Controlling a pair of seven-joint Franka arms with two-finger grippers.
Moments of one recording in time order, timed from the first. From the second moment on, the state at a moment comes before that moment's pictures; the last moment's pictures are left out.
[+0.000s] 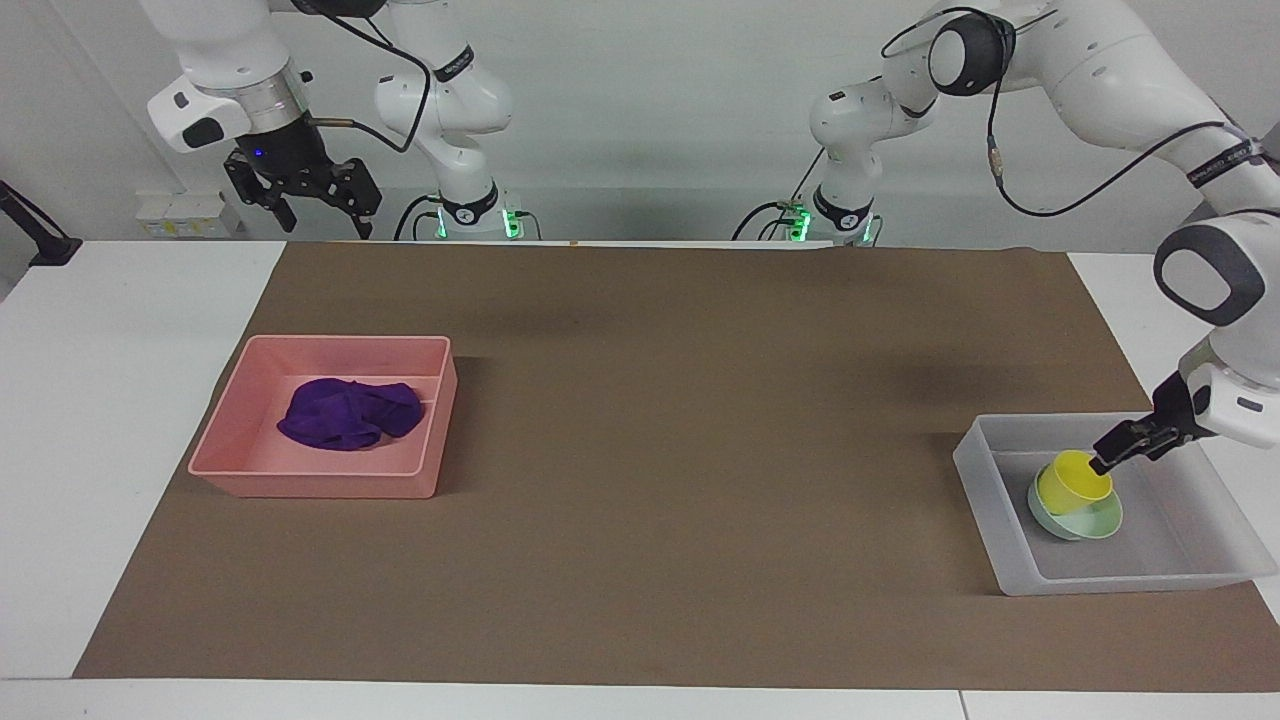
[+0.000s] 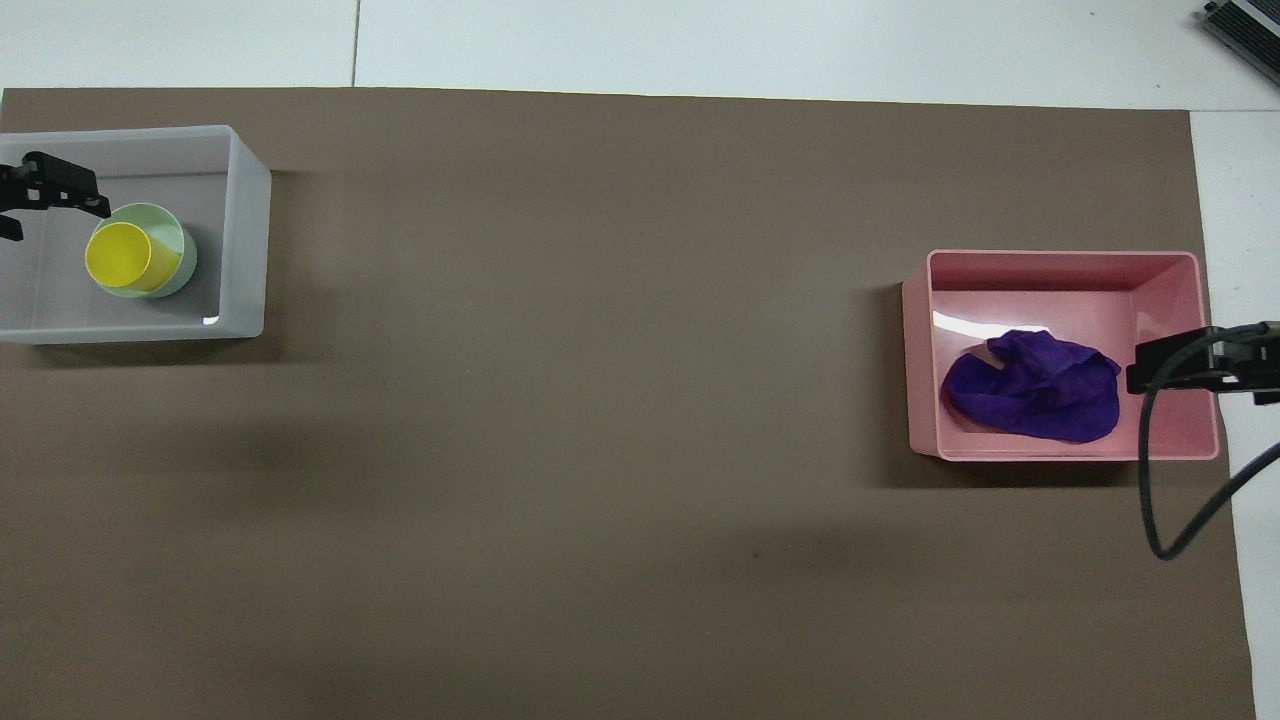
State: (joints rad) left arm 0.21 0.42 -0.05 -1.34 -0.04 1.80 -0.01; right arm 0.00 -0.10 -0.01 -1.61 -0.03 1.47 0.09
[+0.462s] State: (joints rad) left arm 0.03 0.24 -0.06 -1.35 -0.01 1.55 -0.18; right arm 0.00 -0.10 -0.01 -1.61 -0.03 1.47 0.09
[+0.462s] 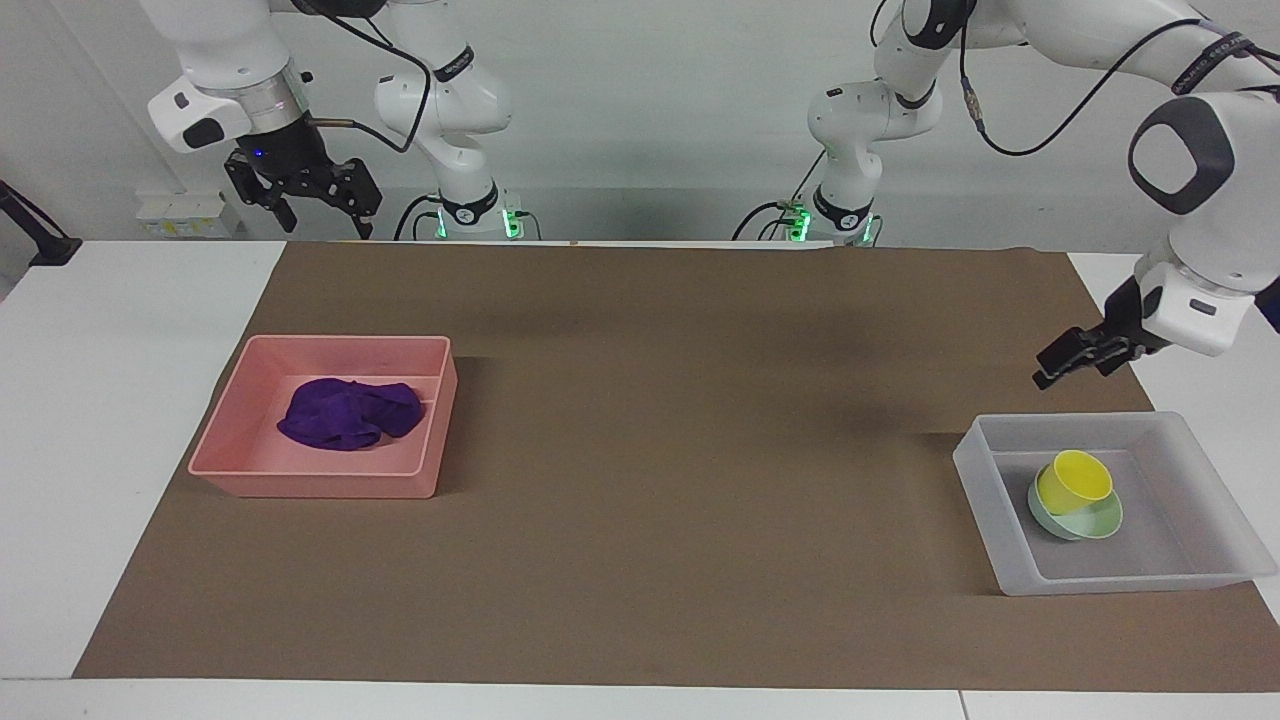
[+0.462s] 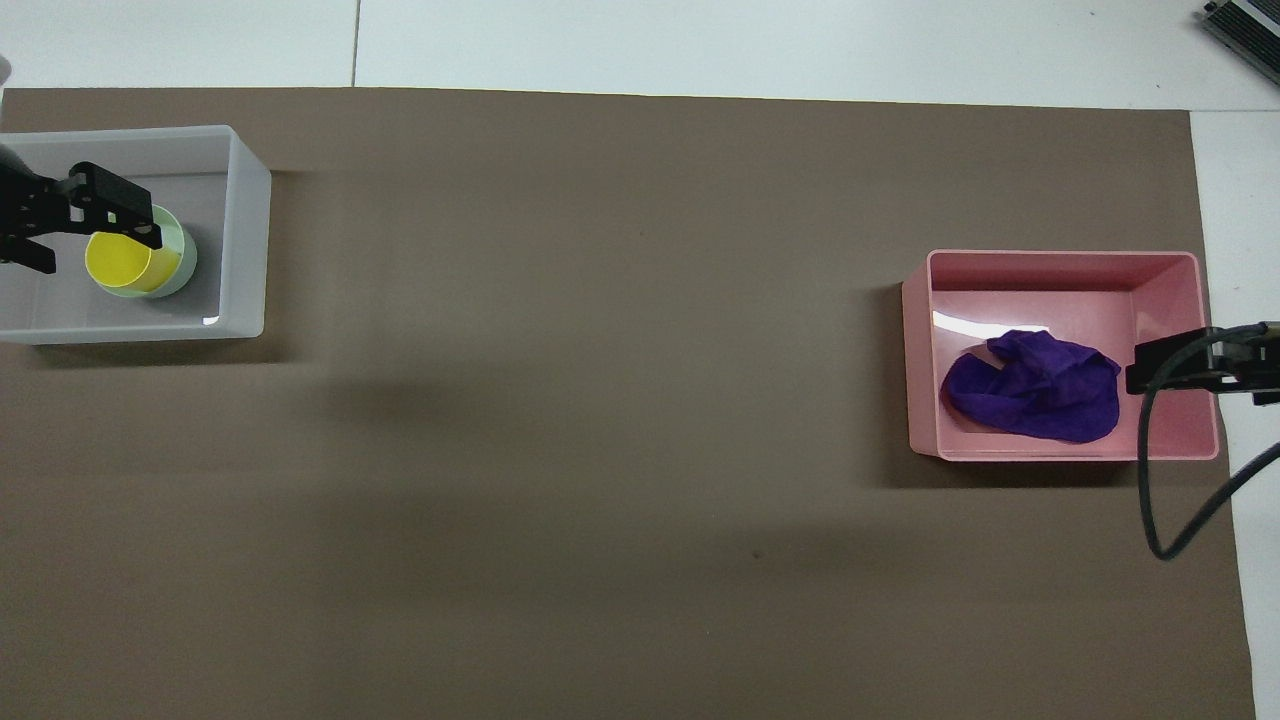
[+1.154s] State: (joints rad) left arm 0.00 0.03 -0.06 -1.56 0.00 1.50 -0.07; right arm 0.00 -0.10 -0.01 -1.62 -0.03 1.47 0.09
